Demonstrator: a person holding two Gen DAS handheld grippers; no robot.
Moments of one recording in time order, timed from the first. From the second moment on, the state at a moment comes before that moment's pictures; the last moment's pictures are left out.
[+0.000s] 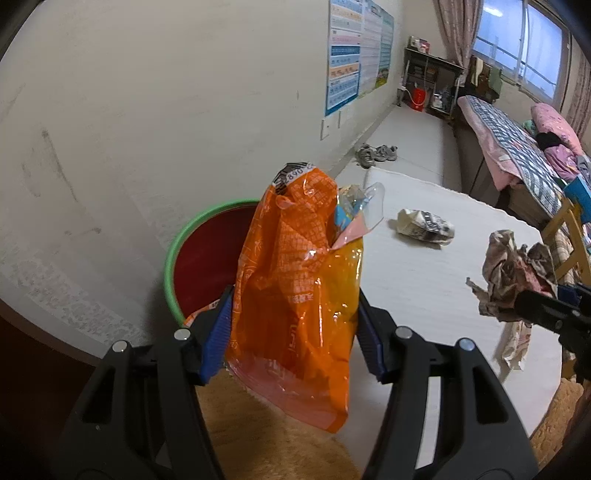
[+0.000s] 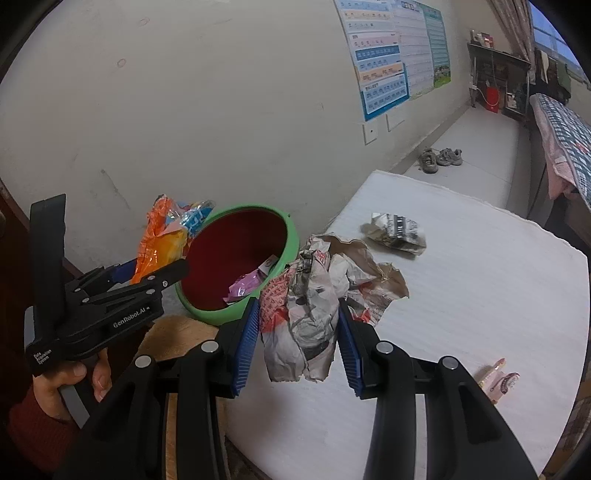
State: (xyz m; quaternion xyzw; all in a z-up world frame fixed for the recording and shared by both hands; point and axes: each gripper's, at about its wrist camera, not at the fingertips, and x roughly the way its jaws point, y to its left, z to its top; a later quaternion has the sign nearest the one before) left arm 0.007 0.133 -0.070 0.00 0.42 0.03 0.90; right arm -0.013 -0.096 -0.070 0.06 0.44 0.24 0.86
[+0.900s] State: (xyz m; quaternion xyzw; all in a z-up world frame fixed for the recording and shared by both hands) left arm 0.016 0.188 -0.087 -0.04 0.44 0.07 0.89; right arm 0.039 -0.005 -0.058 0.02 0.43 0.30 0.85
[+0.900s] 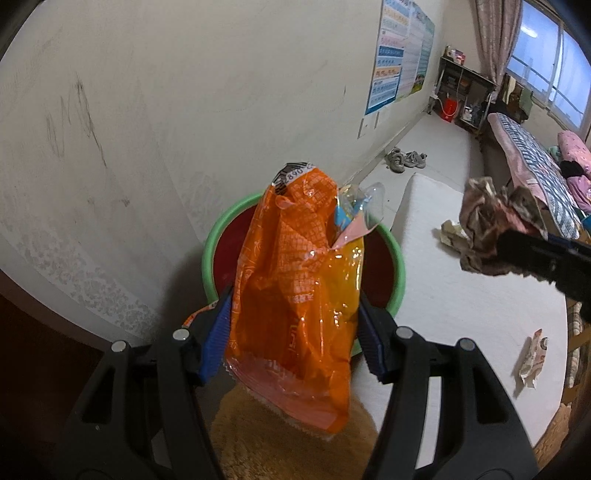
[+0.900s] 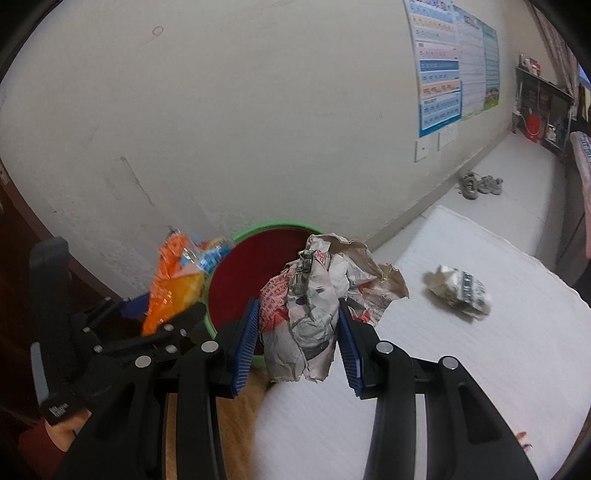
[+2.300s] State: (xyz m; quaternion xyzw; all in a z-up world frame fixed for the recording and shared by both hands) left arm 0.146 0.023 -0.147 -0.04 0.50 -0.04 0.86; right arm -0.038 -0.247 -0.212 0.22 0.54 -0.02 0.81
